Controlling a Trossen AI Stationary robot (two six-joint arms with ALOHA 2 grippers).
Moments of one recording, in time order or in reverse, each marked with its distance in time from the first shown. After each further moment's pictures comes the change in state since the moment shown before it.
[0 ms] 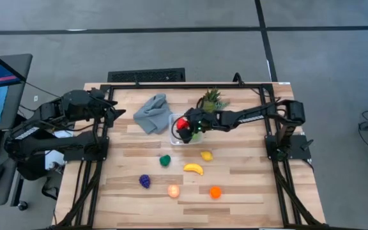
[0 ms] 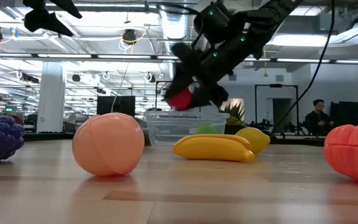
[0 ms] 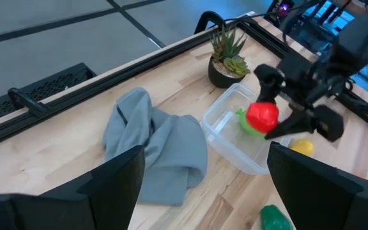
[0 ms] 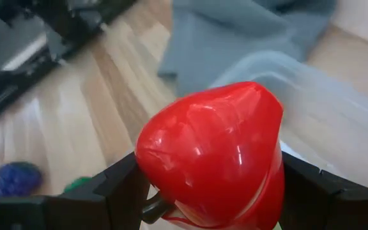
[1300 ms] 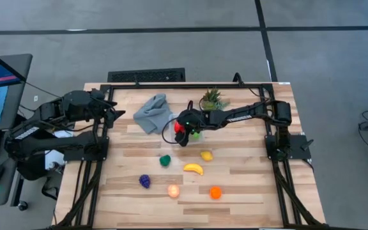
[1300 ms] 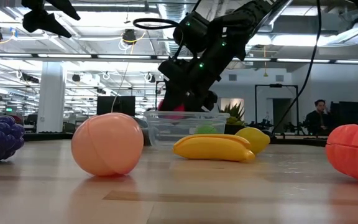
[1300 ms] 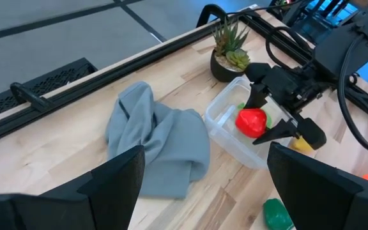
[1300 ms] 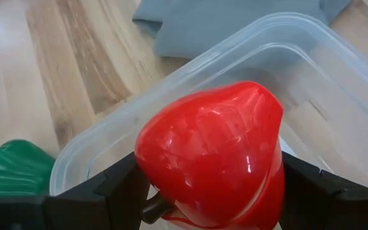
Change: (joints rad) left arm -0.006 0.000 0.000 -0.025 -0.003 0.000; right arm -0.006 0.151 0.209 -0.237 0.009 -0.167
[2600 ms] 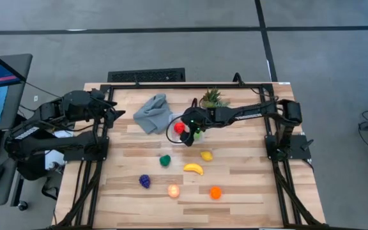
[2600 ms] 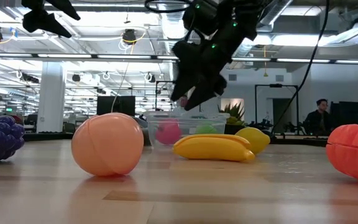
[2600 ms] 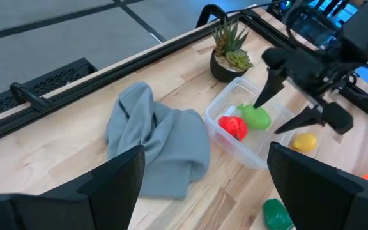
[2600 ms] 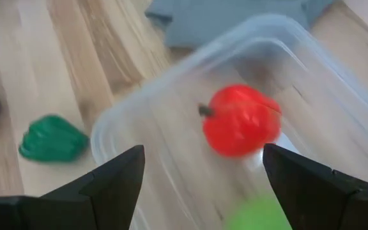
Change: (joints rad) left arm 0.000 0.000 0.000 0.001 0.000 0.000; right arm 0.010 -0.132 -0.001 -0.184 -0.016 -0.013
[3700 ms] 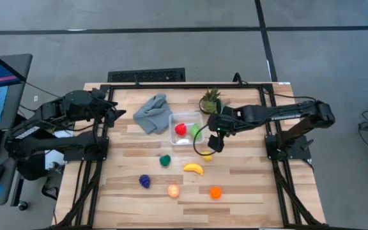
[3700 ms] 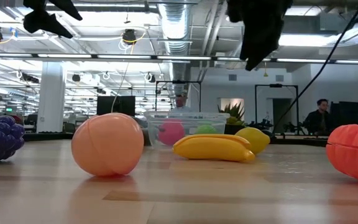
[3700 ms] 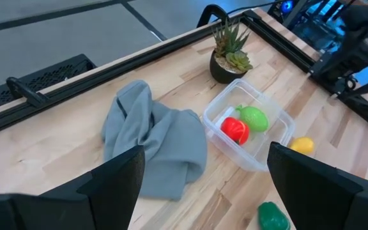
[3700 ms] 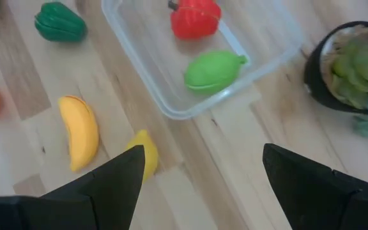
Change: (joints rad) left arm 0.000 0.020 0.000 0.010 0.000 -0.034; right arm 0.164 -0.366 0.000 -0.600 0.155 0.105
